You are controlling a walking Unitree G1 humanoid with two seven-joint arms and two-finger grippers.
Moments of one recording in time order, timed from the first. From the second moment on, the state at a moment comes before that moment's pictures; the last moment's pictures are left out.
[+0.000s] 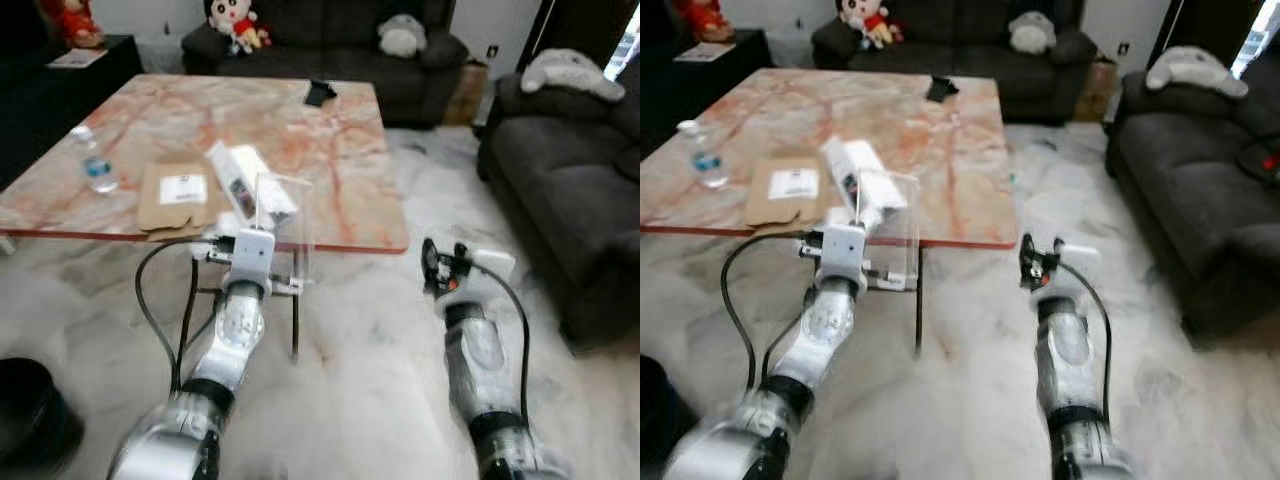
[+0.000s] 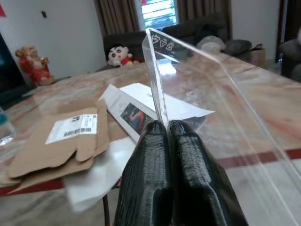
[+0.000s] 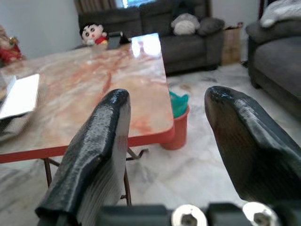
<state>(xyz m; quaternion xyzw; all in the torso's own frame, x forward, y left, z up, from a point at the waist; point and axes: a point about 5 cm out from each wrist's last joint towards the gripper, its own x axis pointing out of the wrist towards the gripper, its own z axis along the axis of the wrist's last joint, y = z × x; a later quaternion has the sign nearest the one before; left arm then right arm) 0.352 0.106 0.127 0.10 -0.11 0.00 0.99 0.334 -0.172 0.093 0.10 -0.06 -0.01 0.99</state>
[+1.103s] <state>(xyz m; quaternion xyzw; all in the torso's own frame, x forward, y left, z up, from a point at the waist) 0.281 0.160 -0.017 0.16 0.27 -0.03 0.95 0.239 -0.242 -0.034 0.08 0.28 -0.12 0.95</state>
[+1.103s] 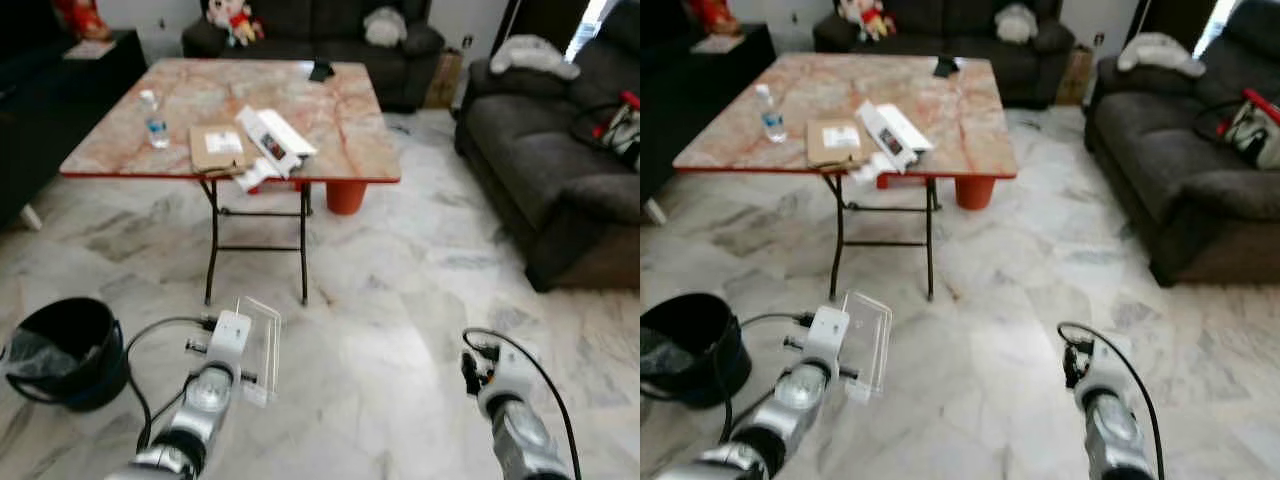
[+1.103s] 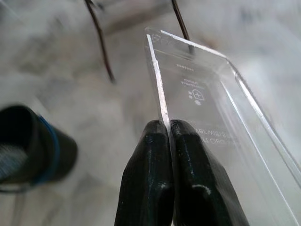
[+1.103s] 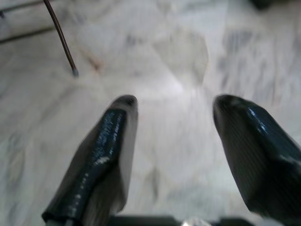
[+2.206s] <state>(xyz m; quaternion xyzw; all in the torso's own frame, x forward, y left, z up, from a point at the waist) 0.210 0.180 -0.070 0.14 0.42 0.00 0.90 0.179 -0.230 -0.076 0.10 0.40 -0.12 0.90</state>
